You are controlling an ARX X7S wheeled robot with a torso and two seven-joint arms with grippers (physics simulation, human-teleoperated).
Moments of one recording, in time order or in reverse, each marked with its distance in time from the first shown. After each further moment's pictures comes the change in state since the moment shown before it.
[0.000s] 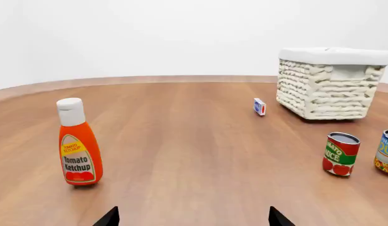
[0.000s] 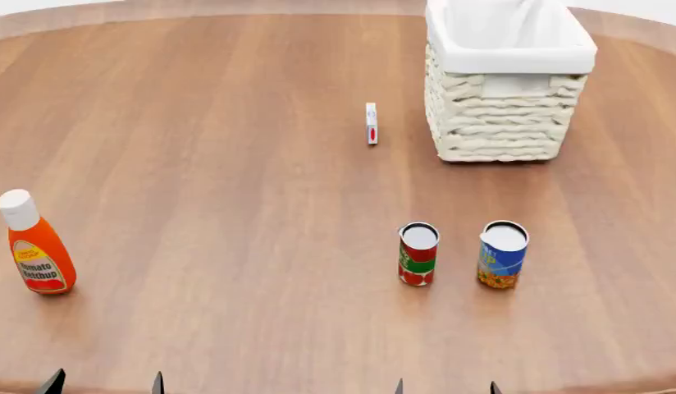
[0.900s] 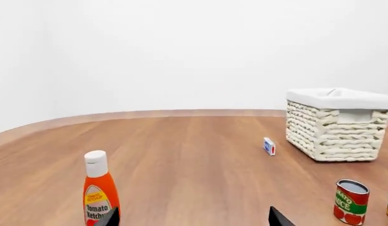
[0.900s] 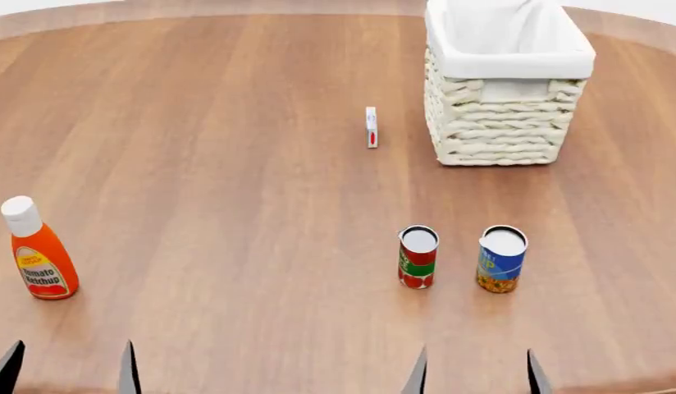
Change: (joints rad) left arm 0.042 -0.080 0.070 0.232 -0.049 -0.061 -0.130; right arm -0.042 0.086 -0.071 -0.274 -0.024 0.106 0.151
